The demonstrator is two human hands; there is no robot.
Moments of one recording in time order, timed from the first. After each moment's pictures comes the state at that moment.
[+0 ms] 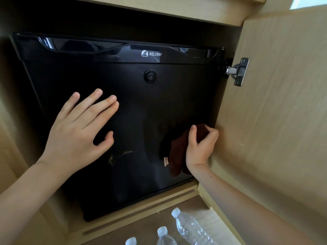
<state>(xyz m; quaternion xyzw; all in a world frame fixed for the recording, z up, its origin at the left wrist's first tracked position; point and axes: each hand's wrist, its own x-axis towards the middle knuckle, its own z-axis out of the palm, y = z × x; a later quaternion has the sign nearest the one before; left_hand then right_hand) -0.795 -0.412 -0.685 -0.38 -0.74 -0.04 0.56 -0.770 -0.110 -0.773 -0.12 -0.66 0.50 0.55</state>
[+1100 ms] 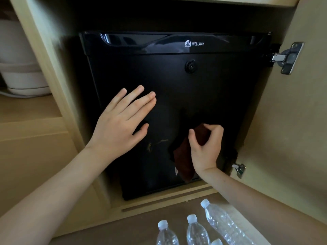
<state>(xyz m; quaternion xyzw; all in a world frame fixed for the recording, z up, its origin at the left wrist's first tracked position) -0.781 -0.428 -0.684 -0.39 -0.77 -0.01 0.51 -0.751 -0.191 -0.778 -0.02 -0.74 0.46 0.50</state>
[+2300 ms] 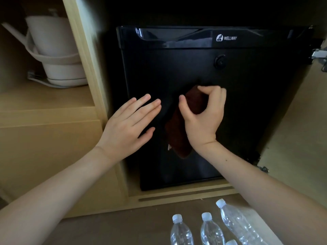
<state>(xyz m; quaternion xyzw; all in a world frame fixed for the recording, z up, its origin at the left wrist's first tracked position) -0.777 -0.473 -0.712 -0.38 -0.78 -0.01 0.50 -0.769 -0.262 -0.699 0.07 -0.69 0.41 0.59</state>
